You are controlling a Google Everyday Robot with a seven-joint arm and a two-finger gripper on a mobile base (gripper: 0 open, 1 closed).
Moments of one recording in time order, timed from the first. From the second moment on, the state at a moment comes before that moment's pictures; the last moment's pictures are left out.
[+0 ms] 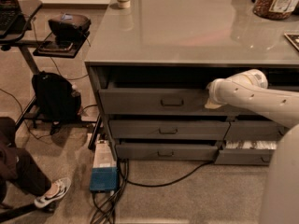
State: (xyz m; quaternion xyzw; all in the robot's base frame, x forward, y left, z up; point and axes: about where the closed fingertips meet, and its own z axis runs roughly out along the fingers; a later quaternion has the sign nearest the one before) arm 0.746 -0.269 0.646 -0.63 0.69 -0.23 0.29
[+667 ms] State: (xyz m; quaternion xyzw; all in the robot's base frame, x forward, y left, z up) arm 0.738 -0.270 0.647 -0.63 0.69 -0.23 0.29
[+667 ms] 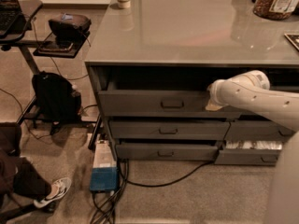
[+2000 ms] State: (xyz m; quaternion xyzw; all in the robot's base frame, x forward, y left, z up) arm 0.722 -0.273 0.645 -0.63 0.69 -0.21 0.28
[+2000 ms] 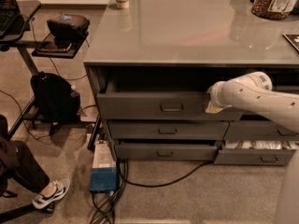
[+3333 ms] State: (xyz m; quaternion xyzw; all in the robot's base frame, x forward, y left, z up) arm 0.706 -0.274 0.644 -0.63 0.69 -0.21 0.28
